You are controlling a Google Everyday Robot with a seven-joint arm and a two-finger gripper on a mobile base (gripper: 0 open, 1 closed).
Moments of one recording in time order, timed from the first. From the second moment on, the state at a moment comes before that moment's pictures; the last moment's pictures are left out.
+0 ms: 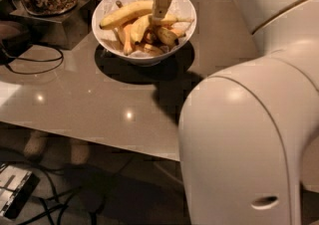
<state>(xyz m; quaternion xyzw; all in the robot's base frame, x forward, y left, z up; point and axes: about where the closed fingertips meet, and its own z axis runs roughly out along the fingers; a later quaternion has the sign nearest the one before) 0.687 -0.014 1.001 -0.74 0.65 -0.04 0.19</state>
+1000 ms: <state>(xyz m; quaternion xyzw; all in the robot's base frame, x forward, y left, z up) 0.702 -0.002 0.981 -0.74 0.64 -0.02 0.19</state>
